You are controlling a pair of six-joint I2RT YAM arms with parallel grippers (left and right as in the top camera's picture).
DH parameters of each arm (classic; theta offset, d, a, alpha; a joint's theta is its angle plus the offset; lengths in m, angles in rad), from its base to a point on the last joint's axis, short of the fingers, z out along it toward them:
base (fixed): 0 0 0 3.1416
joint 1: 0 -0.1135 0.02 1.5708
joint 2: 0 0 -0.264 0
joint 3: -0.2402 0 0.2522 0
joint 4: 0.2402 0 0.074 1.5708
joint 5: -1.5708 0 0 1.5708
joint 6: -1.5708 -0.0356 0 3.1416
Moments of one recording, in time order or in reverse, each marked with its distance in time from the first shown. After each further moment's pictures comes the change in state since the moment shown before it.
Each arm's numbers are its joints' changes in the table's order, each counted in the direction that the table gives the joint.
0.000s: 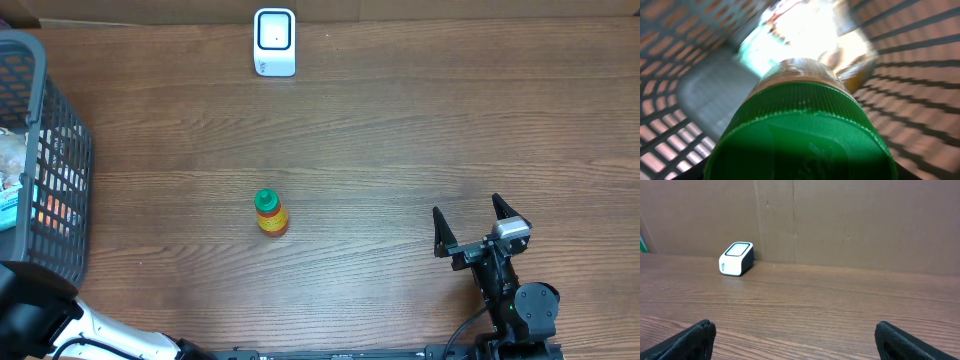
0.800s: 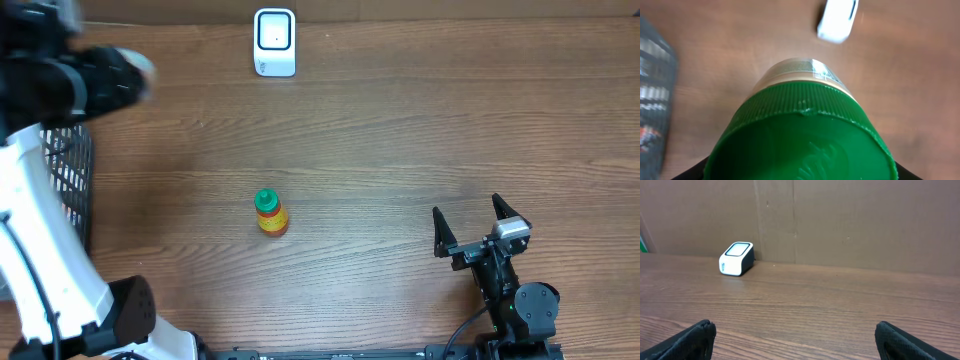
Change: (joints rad) left arm 0.758 -0.254 -0.014 0.136 -0.051 0.004; right arm 0.000 0.000 0.000 0.000 0.000 0.000
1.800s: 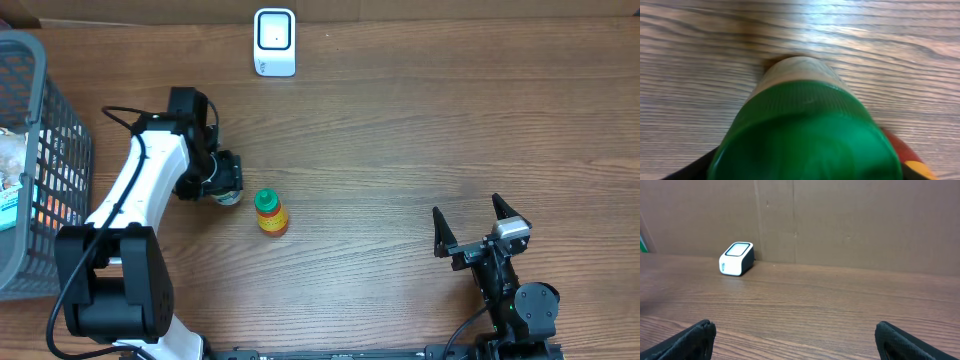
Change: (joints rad) left arm 0.233 0.018 1.120 -0.693 0.166 0.074; right arm 0.000 0.000 0.000 0.000 0.000 0.001
